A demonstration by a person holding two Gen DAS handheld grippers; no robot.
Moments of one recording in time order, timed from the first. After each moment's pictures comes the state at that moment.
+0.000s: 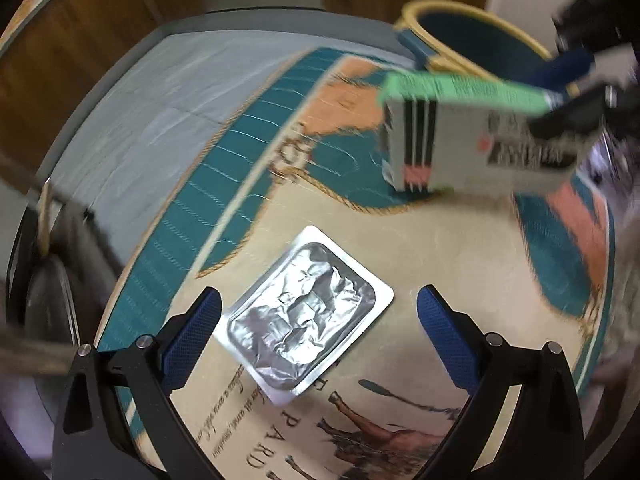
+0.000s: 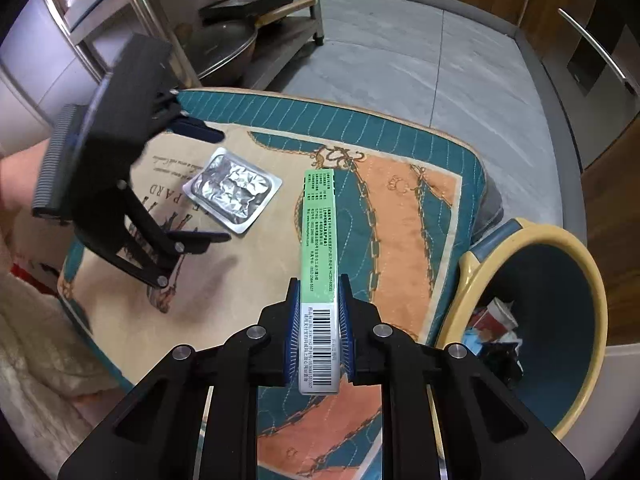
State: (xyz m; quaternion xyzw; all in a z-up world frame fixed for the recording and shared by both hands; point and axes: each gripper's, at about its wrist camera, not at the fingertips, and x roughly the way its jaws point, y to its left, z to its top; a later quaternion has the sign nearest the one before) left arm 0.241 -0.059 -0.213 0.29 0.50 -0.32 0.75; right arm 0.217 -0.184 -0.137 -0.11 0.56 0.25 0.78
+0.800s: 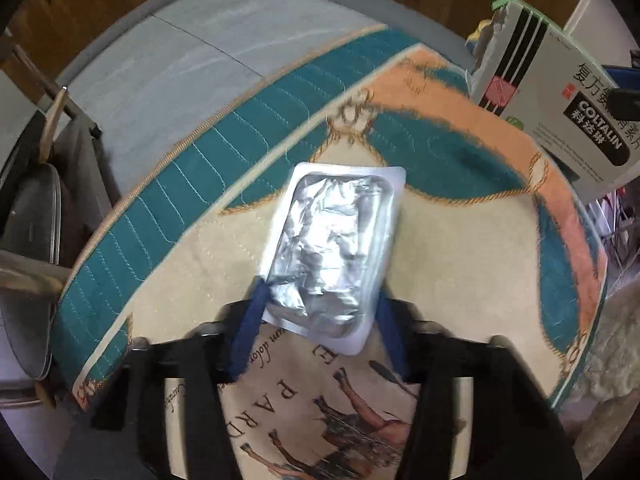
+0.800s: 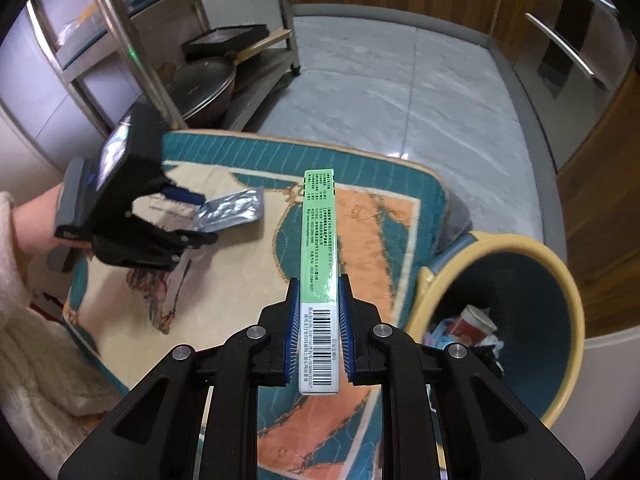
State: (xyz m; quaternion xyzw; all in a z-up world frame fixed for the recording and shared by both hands) left arm 0.251 -0.030 -0.210 0.18 0.56 -0.24 0.77; right arm 0.218 -0.213 -0.097 -0.08 0.53 0.21 0.82
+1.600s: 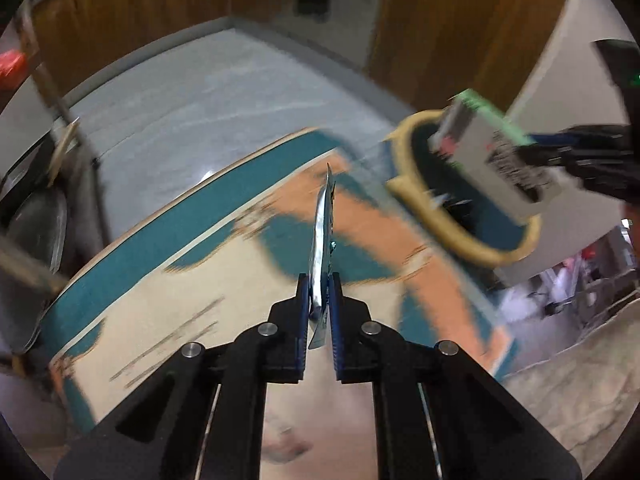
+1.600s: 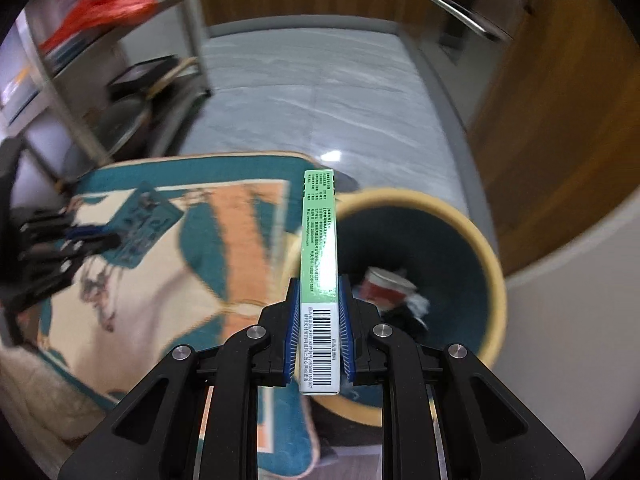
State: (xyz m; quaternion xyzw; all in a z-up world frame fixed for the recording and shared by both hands) left arm 0.209 -0.101 -0.122 0.09 0.50 -0.27 0.82; right arm 0.204 -0.321 -0.081 -0.04 0.53 0.07 0.84
